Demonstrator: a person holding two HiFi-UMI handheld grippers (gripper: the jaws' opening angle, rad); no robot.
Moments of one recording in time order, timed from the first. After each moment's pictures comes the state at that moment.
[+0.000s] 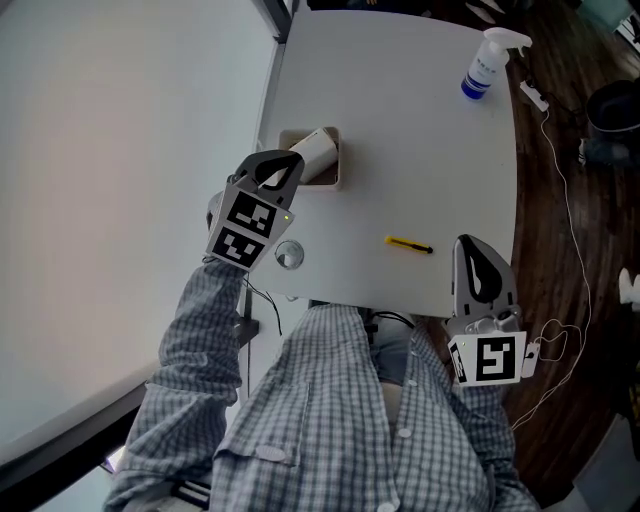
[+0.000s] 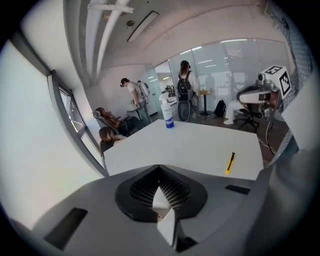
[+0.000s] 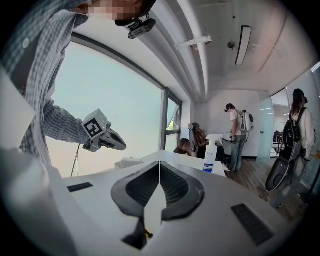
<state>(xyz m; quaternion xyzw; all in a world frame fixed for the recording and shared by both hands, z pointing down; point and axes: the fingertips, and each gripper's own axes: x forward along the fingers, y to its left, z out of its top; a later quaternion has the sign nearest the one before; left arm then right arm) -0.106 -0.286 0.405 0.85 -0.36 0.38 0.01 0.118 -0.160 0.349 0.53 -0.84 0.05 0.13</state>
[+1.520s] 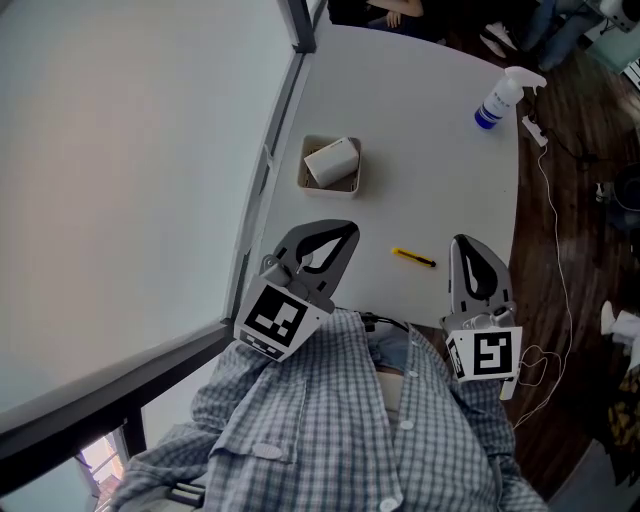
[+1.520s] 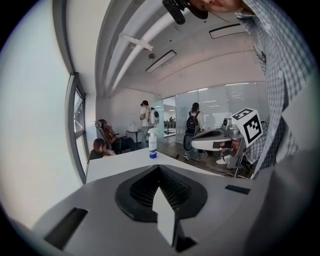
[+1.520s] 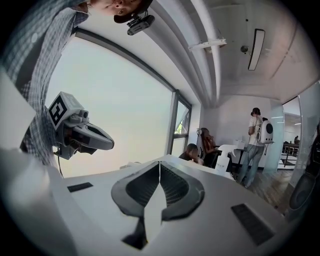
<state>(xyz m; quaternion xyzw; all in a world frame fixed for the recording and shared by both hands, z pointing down) -0.053 -0.172 0.332 0.91 -0.37 0.17 0.06 0.083 -0.170 0.330 0.49 -0.86 0.00 0.15</state>
